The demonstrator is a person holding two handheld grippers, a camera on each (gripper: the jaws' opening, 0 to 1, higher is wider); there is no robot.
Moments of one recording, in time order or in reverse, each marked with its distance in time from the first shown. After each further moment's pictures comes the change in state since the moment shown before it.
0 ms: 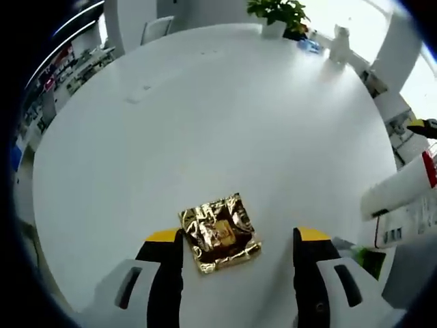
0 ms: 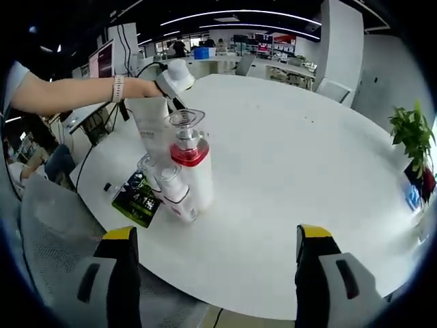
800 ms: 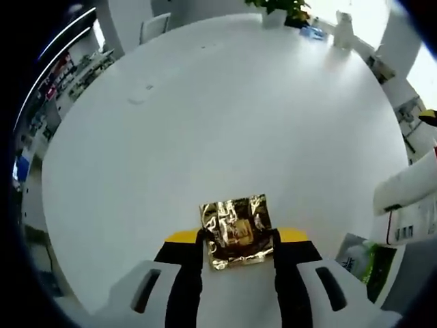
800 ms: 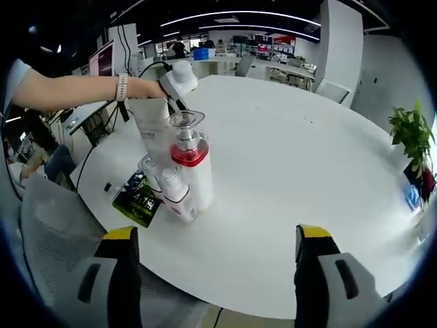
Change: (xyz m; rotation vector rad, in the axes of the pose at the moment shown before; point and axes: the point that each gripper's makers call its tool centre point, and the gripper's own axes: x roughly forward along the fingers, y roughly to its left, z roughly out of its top) left arm -0.002 0.015 -0.006 0.036 0.058 0.079; right arm -0.004 0.000 -0.001 0.000 -0.006 -0.003
